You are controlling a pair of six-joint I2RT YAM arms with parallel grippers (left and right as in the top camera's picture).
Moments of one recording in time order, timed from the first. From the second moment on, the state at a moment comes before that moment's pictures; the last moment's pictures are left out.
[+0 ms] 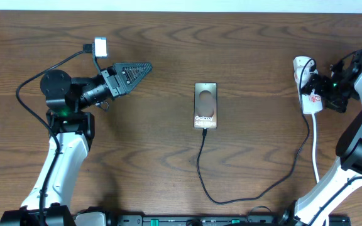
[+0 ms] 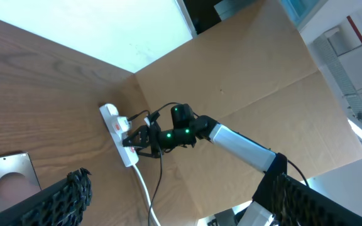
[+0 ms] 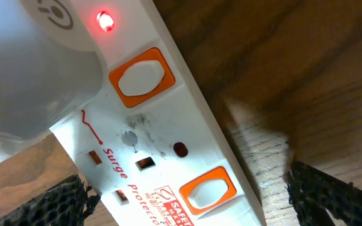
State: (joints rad) left arm 0.07 1.35 0.77 0.72 1.19 -1.17; right arm -0.45 2.14 1.56 -0.85 -0.25 0.04
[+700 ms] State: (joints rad) left arm 0.07 1.35 0.77 0.72 1.19 -1.17; right arm -0.45 2.15 1.57 -0.84 -0.25 0.04
